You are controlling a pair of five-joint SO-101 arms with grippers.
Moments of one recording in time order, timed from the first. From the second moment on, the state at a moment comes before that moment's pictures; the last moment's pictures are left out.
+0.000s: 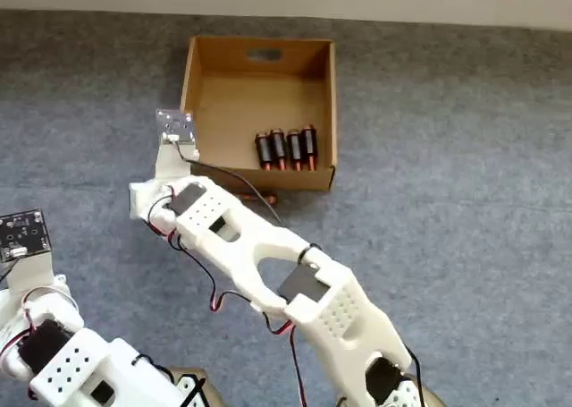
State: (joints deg) left arm -59.3 -77.7 83.1 48.9 -33.5; right arm -52.4 36.7 -13.2 36.2 -41.2
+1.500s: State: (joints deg) left arm -56.2 -77.7 83.1 48.9 -33.5; right arm -54.3 29.2 -13.1 59.1 24.4
